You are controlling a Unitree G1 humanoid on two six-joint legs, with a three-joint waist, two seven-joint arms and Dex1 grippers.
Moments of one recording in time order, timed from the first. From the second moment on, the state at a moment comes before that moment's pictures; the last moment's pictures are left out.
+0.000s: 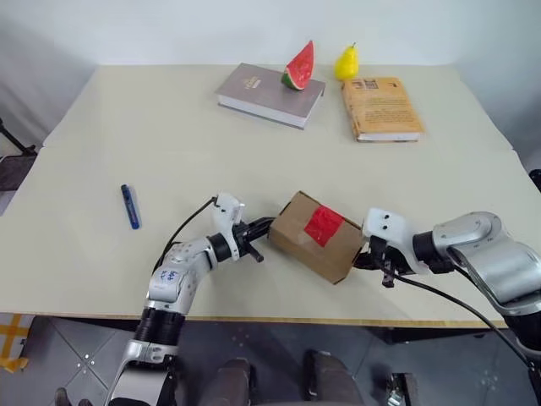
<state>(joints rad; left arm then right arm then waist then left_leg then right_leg) -0.47 0.20 -0.06 0.15 -0.39 0.44 -0.65 -0.46 -0.95 0.21 -0.44 0.22 1.03 1.15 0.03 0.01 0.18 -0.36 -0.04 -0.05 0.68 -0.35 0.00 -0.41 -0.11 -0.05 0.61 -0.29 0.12</state>
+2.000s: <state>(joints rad) 0.23 0.33 0.76 -0.64 -0.66 0.54 -0.01 -0.91 -0.62 -0.02 0.59 0.29 0.29 1.32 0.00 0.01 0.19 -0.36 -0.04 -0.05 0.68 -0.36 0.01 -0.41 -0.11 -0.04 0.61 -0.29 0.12</state>
